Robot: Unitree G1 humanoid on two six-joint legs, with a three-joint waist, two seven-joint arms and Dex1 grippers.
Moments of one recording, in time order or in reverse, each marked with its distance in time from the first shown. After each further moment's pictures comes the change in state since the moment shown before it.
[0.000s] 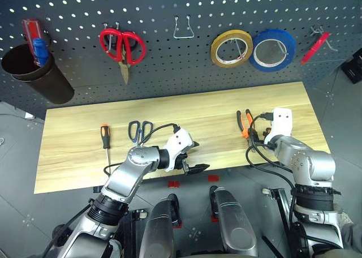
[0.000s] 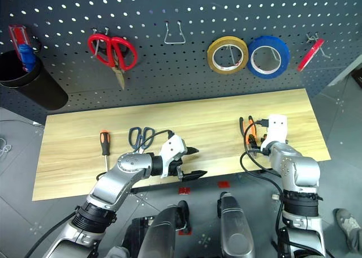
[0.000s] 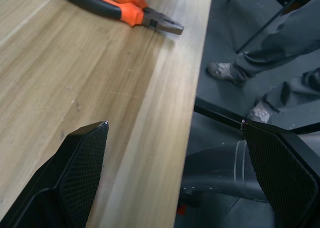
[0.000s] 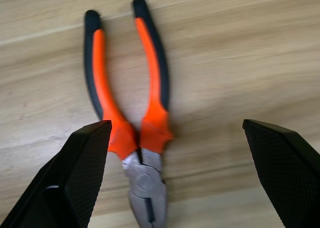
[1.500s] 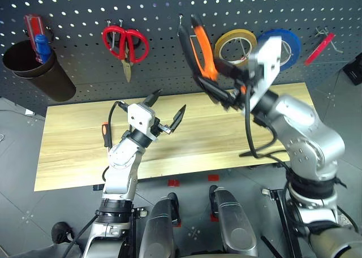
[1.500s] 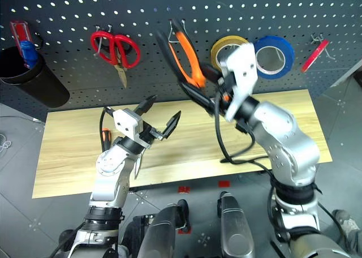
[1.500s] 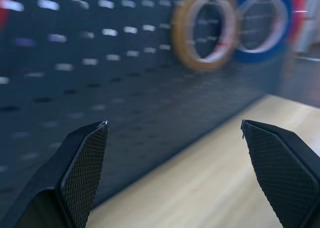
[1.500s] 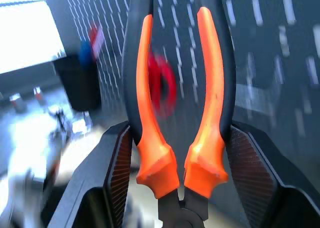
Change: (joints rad) left arm 0.014 -0.252 0.346 0.234 0.050 -0.804 0.403; right arm -0.358 0.017 0.228 -0.324 0.105 -0.423 0.500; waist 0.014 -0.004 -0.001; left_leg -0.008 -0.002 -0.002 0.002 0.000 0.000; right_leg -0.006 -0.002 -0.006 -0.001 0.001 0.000
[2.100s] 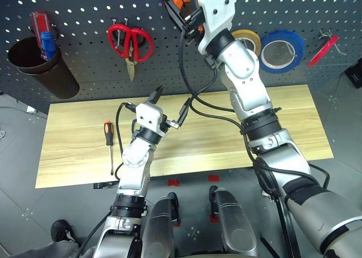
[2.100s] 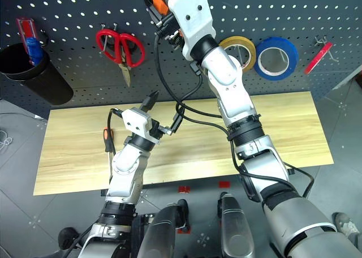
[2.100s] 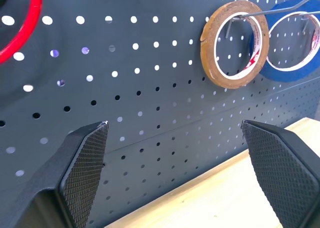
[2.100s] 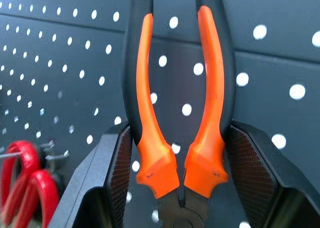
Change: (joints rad) left arm -0.013 -0.059 -0.035 0.046 0.032 -0.058 0.111; right arm -0.416 0.187 0.057 1.030 -0.418 -0.985 -0.202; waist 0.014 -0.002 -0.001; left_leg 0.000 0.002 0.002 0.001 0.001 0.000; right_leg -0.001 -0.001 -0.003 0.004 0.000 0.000
